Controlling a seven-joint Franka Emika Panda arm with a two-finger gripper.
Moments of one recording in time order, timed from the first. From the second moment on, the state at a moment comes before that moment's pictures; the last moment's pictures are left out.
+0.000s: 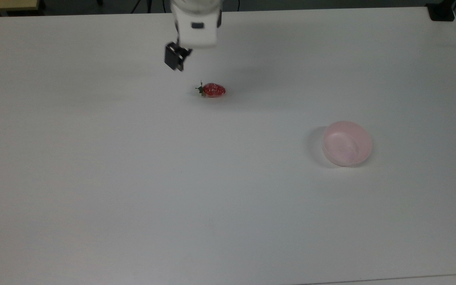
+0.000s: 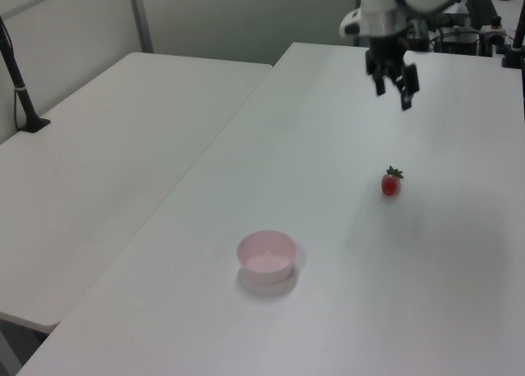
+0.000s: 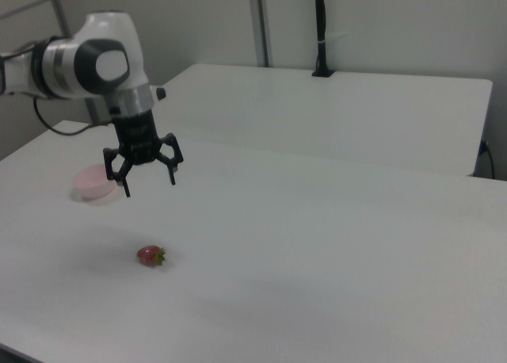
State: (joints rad) arm 0.49 0.09 -0.38 -1.82 -0.08 1.76 -0.79
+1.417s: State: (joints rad) arm 0.47 0.20 -0.23 -2.11 -0.26 2.13 -0.87
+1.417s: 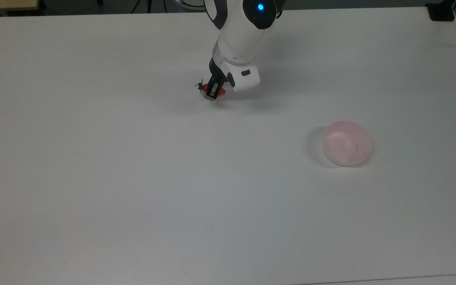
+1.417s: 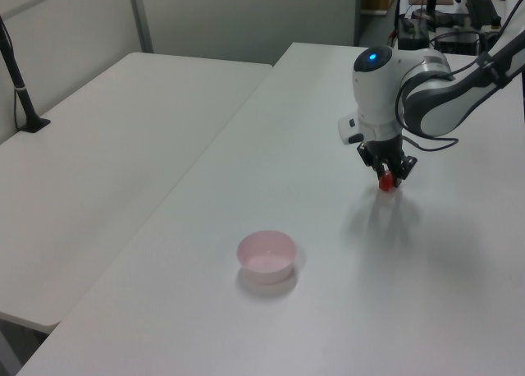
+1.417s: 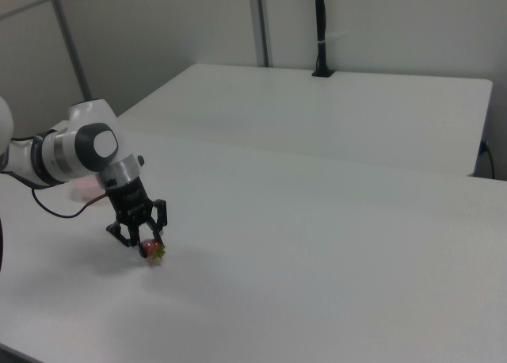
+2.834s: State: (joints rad) arm 0.78 0.66 -0.27 -1.36 0.03 2.25 -0.01
